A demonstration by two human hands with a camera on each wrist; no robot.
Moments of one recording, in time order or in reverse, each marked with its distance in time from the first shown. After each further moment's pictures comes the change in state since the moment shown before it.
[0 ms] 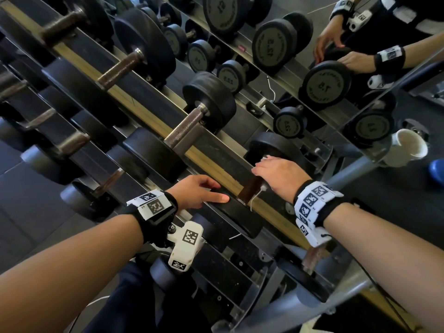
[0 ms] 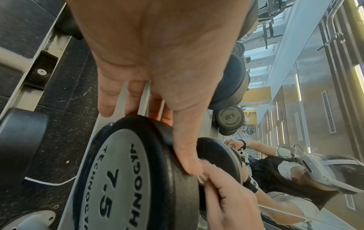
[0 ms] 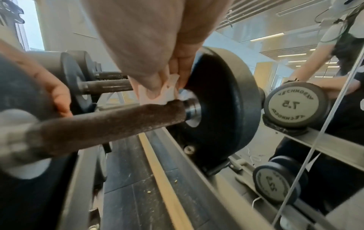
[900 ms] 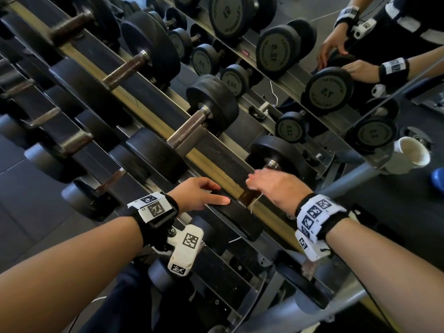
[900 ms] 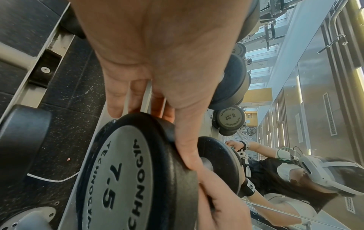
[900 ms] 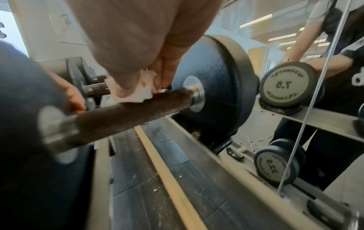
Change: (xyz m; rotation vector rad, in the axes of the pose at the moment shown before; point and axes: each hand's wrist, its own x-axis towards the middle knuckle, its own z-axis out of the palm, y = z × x) left_hand 0.001 -0.003 0.004 -0.033 0.032 0.007; right_hand -0.012 -0.002 0.023 0.134 0.100 -0.134
